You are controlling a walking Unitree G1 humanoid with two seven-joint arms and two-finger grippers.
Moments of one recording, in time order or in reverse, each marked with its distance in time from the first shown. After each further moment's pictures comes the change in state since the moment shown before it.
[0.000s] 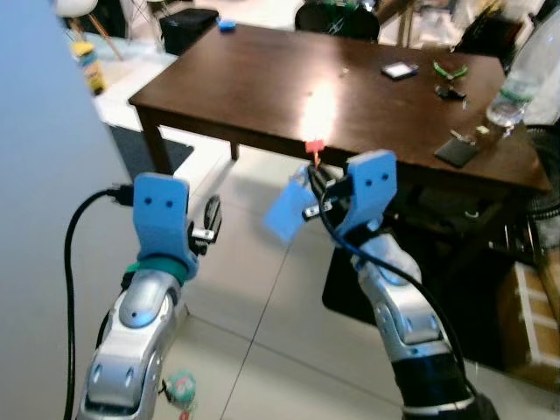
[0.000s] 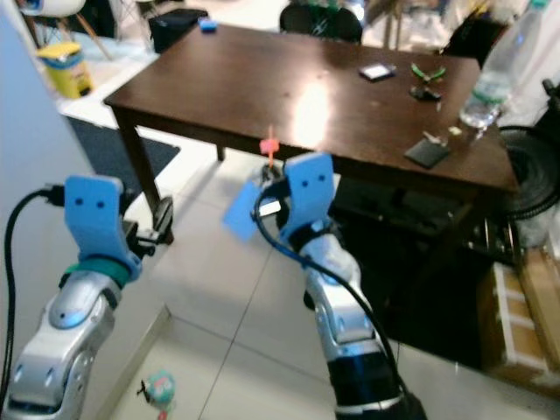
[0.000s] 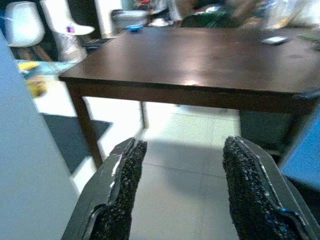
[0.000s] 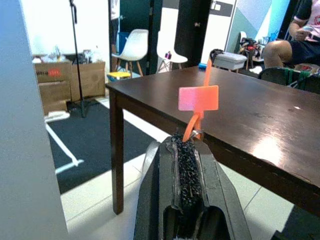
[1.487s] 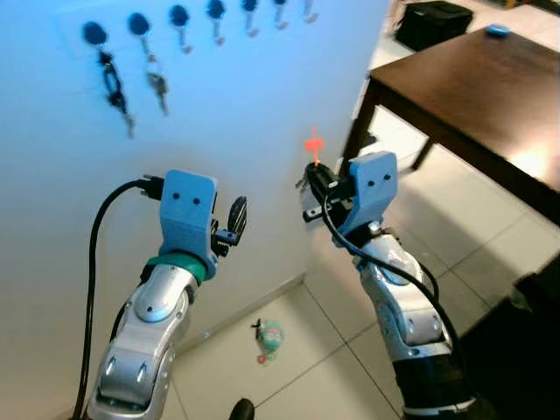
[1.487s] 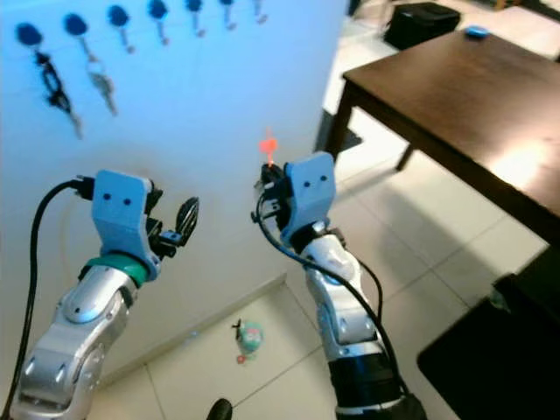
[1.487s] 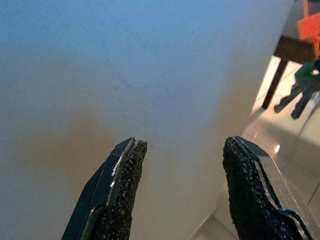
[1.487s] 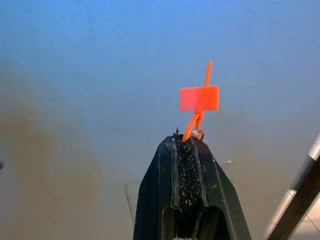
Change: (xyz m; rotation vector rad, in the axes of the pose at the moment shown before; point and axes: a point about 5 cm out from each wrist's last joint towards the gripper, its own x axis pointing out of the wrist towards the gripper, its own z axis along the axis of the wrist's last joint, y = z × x) left arm 0.001 -0.016 -0.001 -0.012 0.027 -0.062; right arm -0.002 0.004 -0.001 0.016 0.006 0.050
